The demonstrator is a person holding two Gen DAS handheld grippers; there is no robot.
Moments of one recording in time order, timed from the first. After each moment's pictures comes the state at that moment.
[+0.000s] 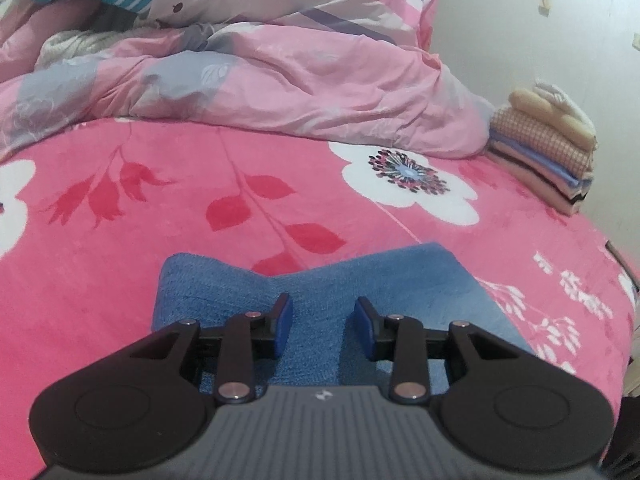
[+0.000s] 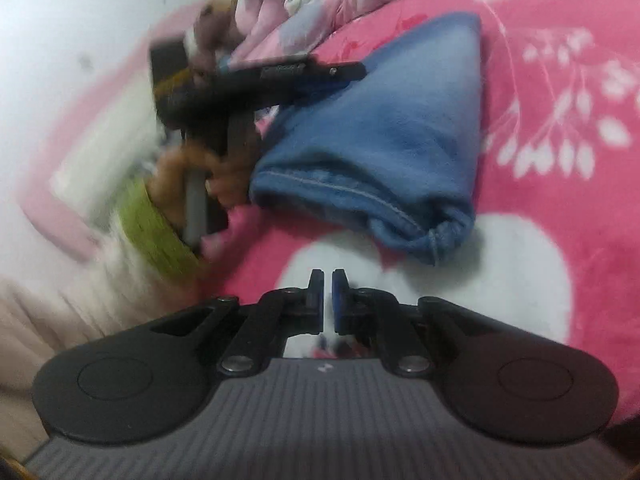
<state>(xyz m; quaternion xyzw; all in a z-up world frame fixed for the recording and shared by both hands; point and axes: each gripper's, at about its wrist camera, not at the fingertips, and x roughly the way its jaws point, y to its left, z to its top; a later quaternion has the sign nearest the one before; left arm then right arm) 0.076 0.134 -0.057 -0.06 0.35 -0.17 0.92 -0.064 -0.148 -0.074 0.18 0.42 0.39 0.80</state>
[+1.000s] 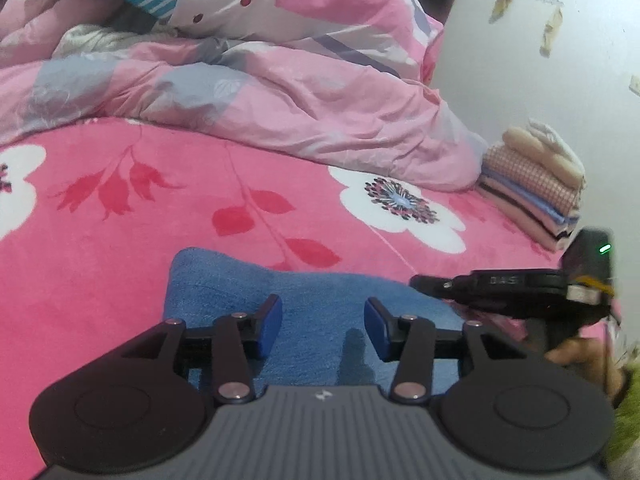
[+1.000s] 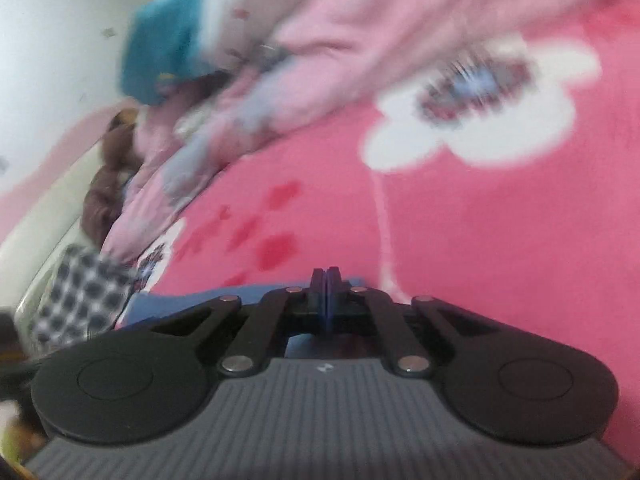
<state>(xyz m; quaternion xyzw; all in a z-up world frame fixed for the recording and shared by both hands) 0.059 0.150 -0.053 -0.12 0.32 -0.17 0.92 0.142 -0.158 -0.100 0.27 0.35 0.24 0.86</state>
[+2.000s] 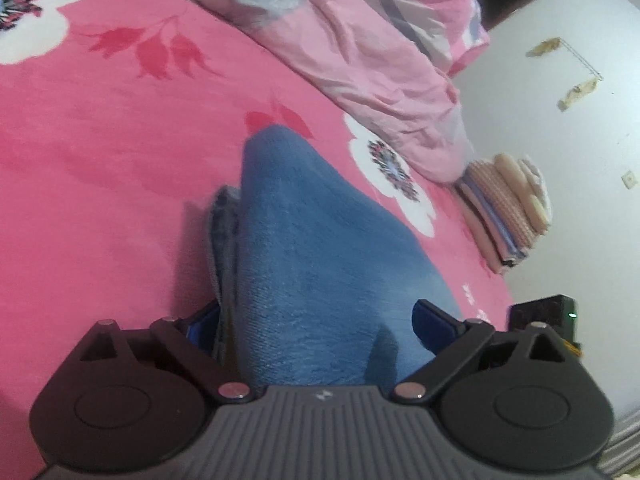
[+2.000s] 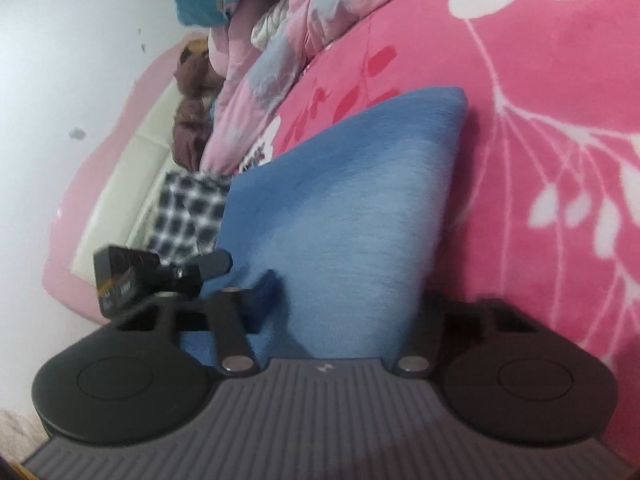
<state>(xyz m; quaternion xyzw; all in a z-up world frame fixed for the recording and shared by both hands) 0.061 0.208 -0.086 -0.29 0.42 -0.22 0.83 0.096 -0.150 -0.098 0.32 0.46 0.40 0.73</state>
